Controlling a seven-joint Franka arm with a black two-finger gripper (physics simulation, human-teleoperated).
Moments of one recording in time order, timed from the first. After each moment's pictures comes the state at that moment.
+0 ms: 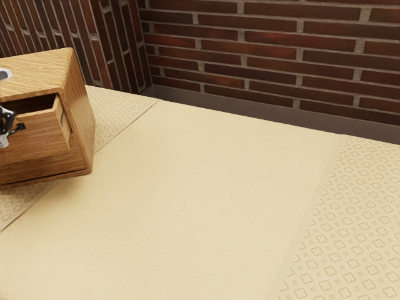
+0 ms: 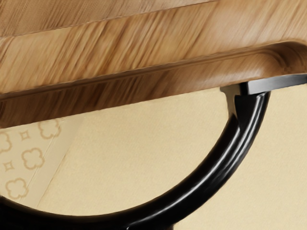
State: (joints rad) arm 0.71 0.10 -0.03 -1.72 -0.05 1.68 0.18
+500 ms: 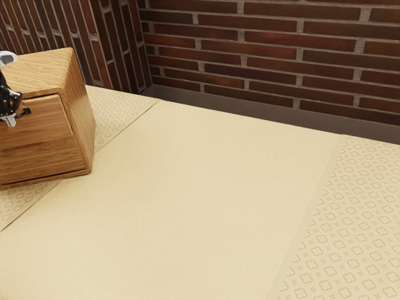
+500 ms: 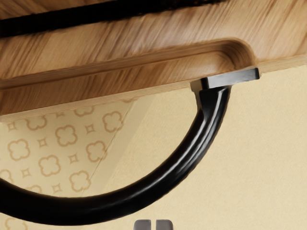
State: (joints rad) arm 0.70 0.30 -0.04 -1.43 -0.06 1.68 0.17
